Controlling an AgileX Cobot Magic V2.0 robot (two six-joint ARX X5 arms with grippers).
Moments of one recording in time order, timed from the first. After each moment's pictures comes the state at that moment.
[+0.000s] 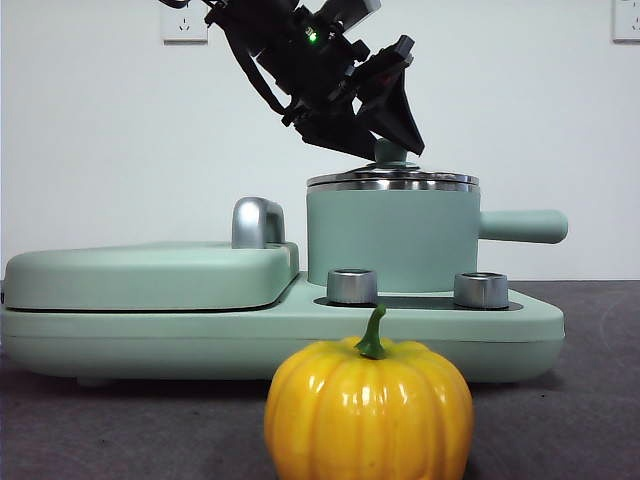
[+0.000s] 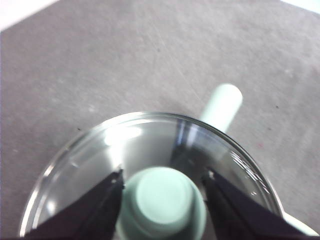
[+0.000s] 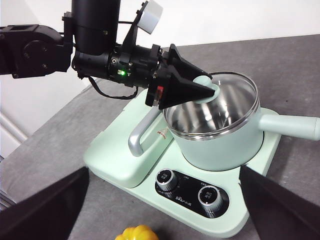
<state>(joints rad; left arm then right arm) -0.67 1.84 1.51 -0.20 0.28 0.17 0.04 0.41 0.81 -0.71 -0.68 0.21</state>
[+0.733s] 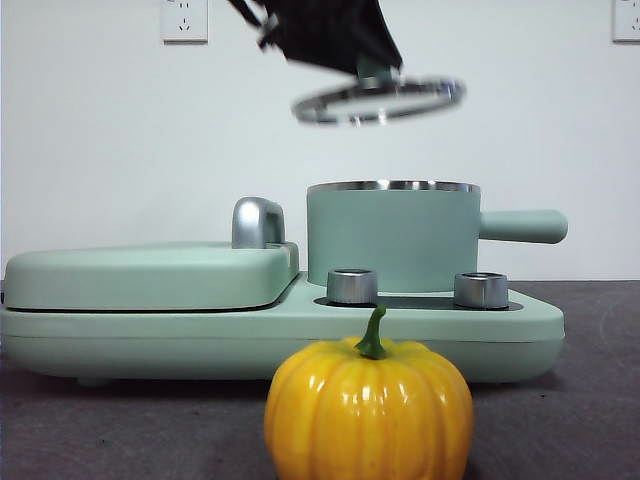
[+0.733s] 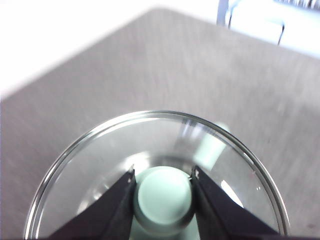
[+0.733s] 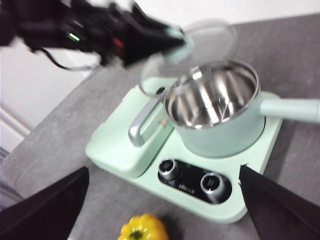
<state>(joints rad) -0.66 1.67 1.52 -0.26 0.26 0.15 0.05 0.49 0.87 -0.79 -0.68 0.21</state>
